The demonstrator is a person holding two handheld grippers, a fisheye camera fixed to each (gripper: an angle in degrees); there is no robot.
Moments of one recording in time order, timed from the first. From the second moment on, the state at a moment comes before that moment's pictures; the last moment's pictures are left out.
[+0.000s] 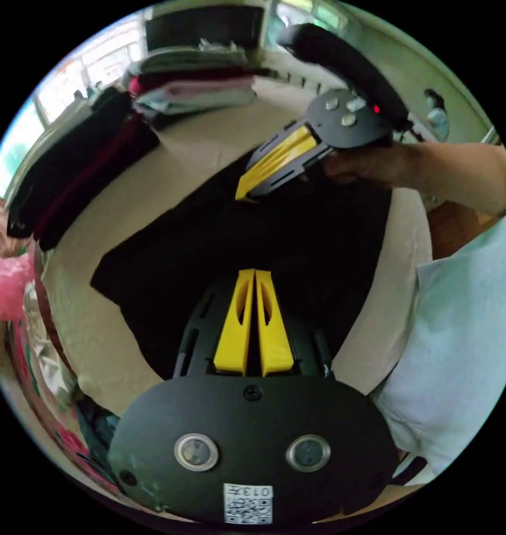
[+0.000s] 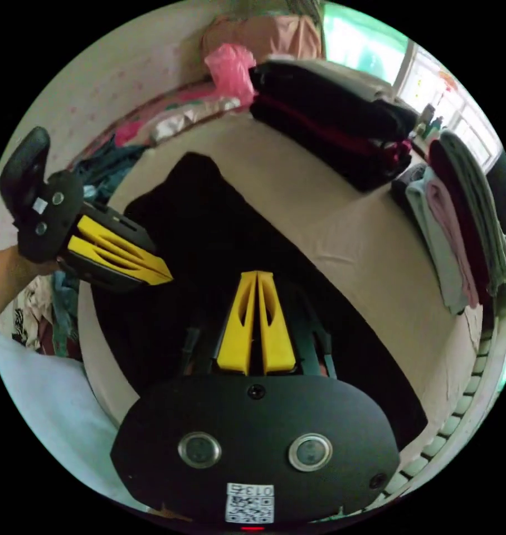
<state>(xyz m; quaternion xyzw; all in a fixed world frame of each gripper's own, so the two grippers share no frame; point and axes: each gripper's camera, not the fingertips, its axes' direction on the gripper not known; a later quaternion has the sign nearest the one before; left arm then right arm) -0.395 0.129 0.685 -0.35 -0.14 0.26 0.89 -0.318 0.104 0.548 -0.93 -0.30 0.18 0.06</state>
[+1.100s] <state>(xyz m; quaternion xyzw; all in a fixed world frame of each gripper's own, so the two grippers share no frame) -0.399 0.235 0.473 -0.20 -0.17 -0.10 0.96 -0.556 0.262 0.644 -0.74 -0.62 0.25 0.02</state>
